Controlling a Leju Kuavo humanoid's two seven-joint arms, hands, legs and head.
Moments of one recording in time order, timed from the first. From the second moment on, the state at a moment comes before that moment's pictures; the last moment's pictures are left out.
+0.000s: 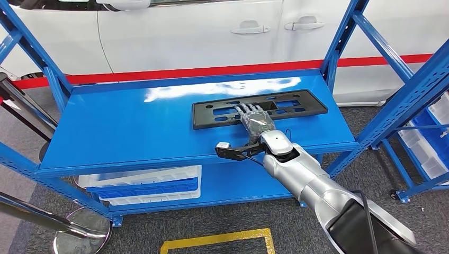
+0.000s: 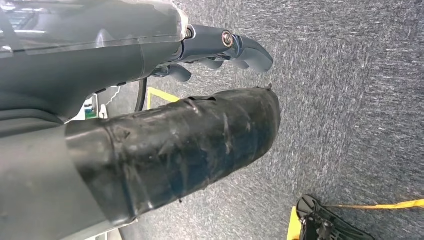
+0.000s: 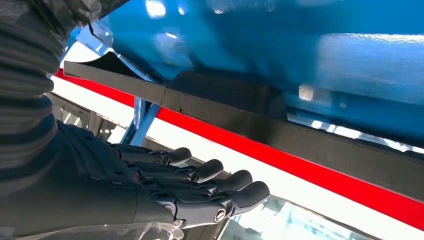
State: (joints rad) left arm -0.07 0.41 0.34 -0.20 -0.06 -0.27 0.38; right arm -0.88 0.03 0.91 -0.67 0.90 -0.15 0.29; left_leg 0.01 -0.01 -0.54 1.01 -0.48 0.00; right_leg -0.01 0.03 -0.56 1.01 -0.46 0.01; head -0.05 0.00
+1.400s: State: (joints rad) left arm -0.07 0.42 0.33 -0.20 -0.06 -0.26 0.36; right arm -0.89 0.04 0.92 -0.64 0.89 -0.16 0.26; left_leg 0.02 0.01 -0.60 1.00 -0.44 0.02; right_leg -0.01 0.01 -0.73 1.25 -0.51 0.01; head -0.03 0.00
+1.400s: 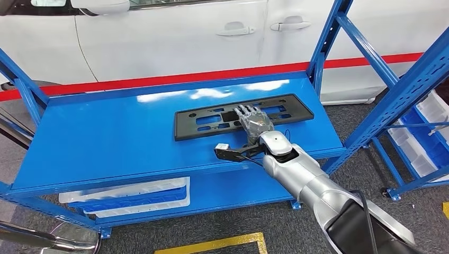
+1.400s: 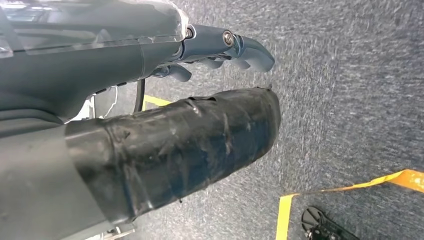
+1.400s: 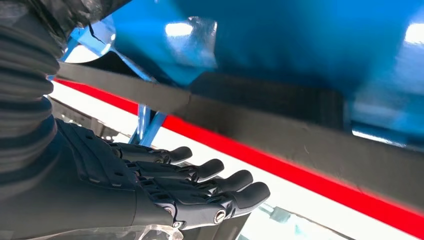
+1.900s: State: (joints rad) left arm -0.07 0.42 0.33 -0.20 -0.06 -0.26 0.36; right arm -0.88 0.09 0.93 -0.64 0.89 -0.16 0.22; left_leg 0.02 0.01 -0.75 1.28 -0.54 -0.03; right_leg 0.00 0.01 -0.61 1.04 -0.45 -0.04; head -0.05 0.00
